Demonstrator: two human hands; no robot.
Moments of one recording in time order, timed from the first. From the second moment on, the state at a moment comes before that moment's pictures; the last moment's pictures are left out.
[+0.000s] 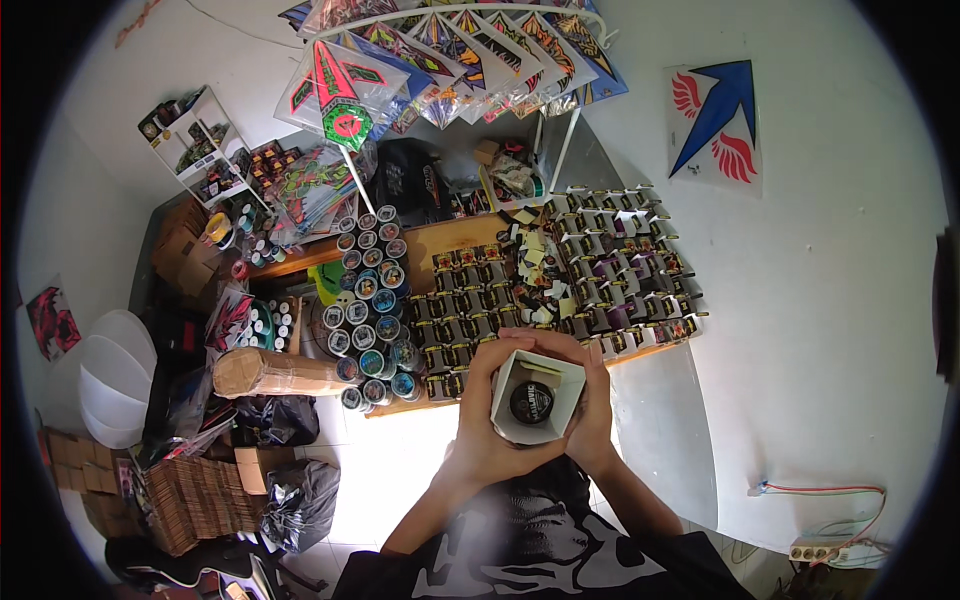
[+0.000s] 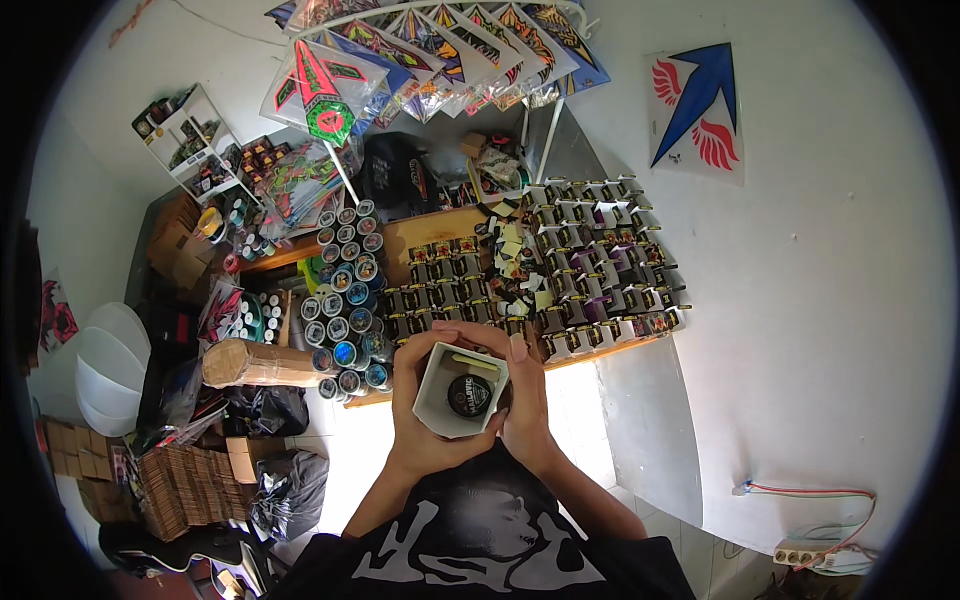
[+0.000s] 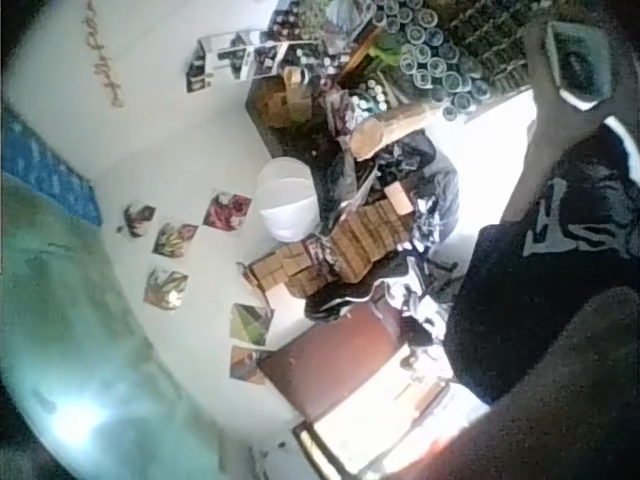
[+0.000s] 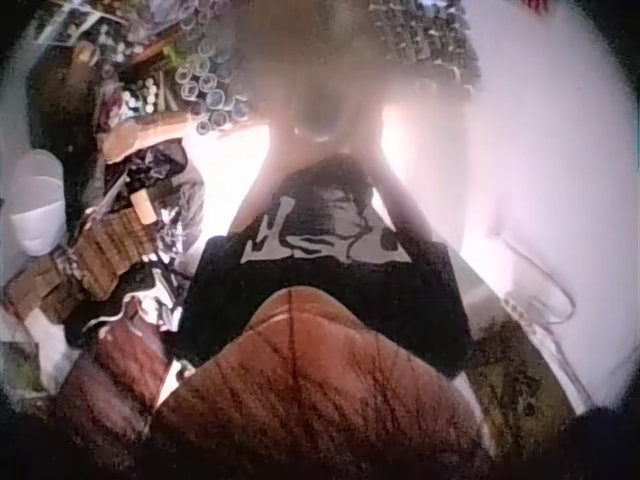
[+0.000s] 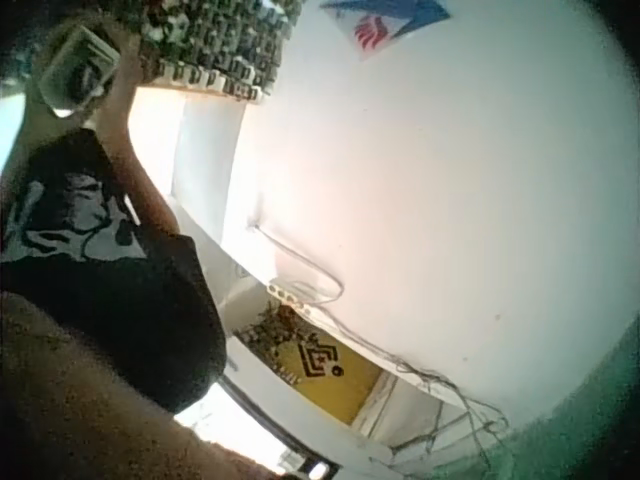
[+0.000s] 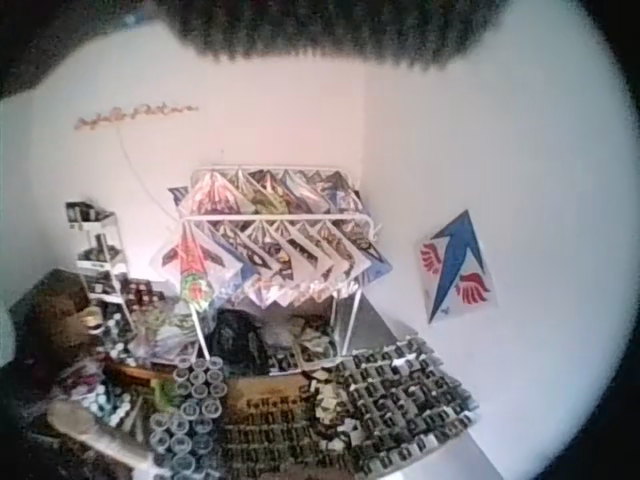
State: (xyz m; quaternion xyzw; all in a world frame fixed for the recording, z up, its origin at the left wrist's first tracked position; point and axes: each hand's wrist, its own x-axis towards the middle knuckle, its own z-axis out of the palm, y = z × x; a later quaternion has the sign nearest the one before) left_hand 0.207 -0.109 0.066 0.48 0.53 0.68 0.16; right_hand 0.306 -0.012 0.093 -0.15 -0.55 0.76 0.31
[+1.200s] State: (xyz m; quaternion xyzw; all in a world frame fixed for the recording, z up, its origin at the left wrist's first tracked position) left_hand 0.197 -0.351 0.059 0.35 0.58 0.71 0.18; right_hand 0.262 -0.235 0.073 -0.22 -0.56 0.77 0.20
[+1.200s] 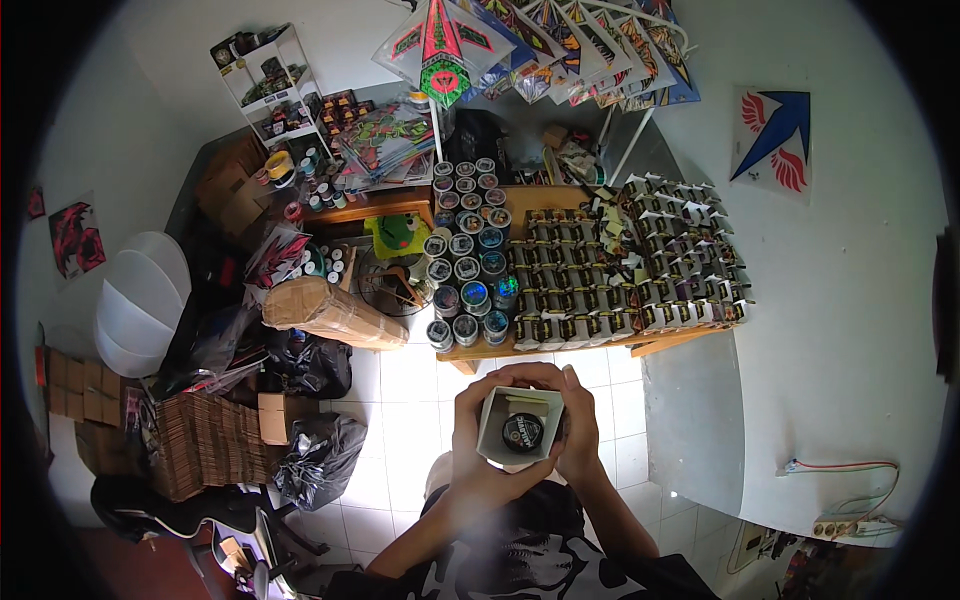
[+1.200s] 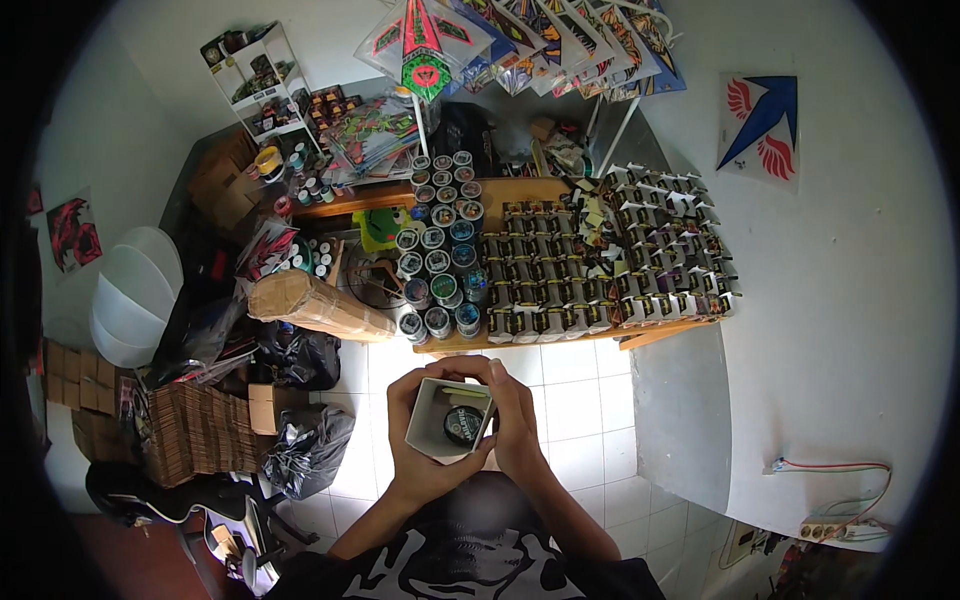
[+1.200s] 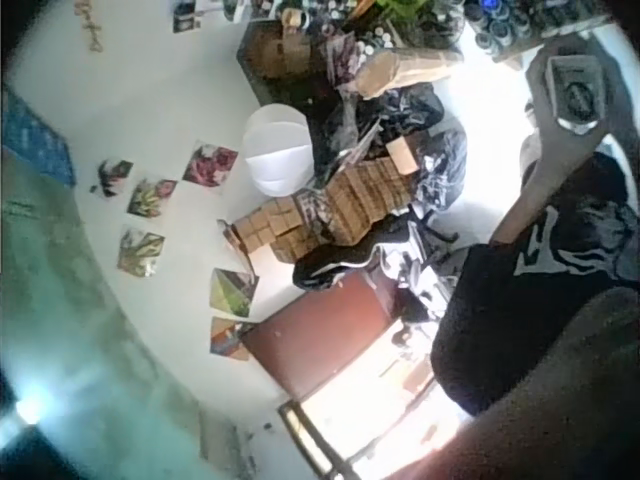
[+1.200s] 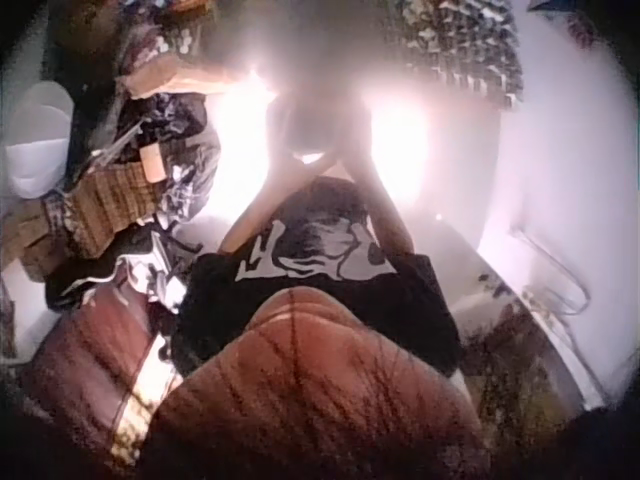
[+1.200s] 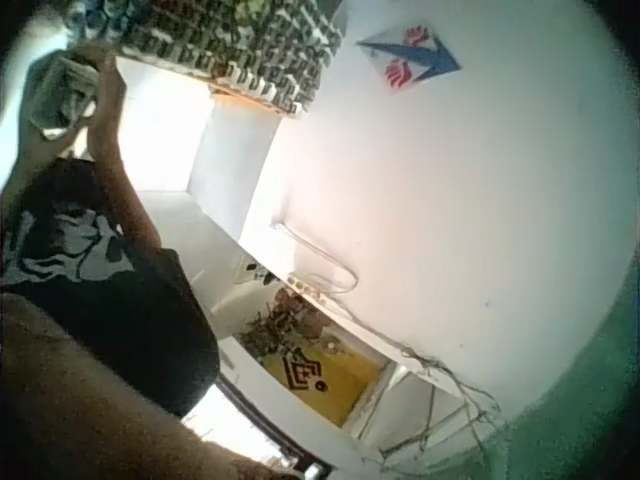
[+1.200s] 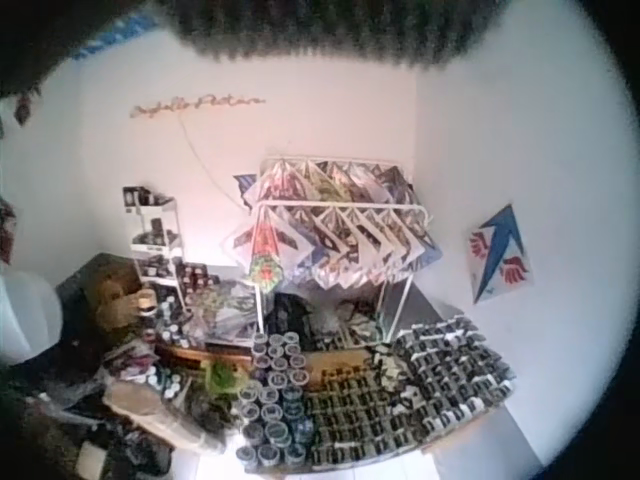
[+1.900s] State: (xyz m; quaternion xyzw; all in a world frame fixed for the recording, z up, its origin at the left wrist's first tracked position) left_hand 0.063 -0.350 -0.118 0.30 0.69 0.64 0.16; right_hand 0.103 -0.159 -0.110 -0.28 -0.85 0.37 0.26
